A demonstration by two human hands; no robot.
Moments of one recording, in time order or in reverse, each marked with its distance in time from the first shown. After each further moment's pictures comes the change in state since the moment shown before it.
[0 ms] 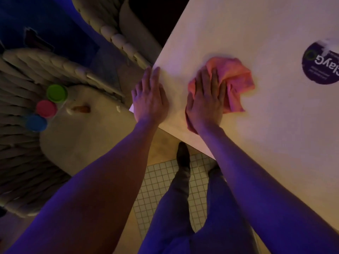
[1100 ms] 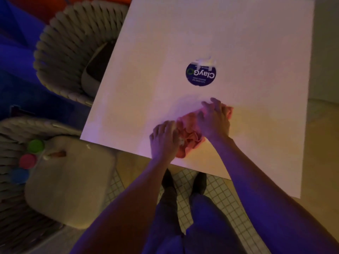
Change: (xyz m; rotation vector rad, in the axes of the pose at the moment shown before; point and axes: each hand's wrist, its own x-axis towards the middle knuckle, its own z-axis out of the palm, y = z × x) left_hand -0.154 0.230 0.045 -0.037 -0.232 0.224; right_hand -0.102 0.247 -0.121 0.330 -0.040 0.397
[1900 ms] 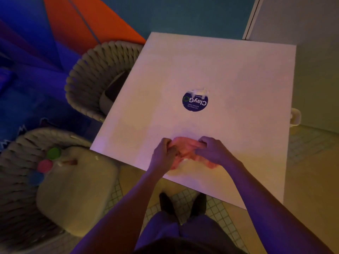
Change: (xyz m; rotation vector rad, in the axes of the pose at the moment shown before) left_hand -0.021 0.072 -0.038 -0.453 -0.068 -0.204; right_hand -0.014 0.054 -0.072 0.231 -0.463 -0.093
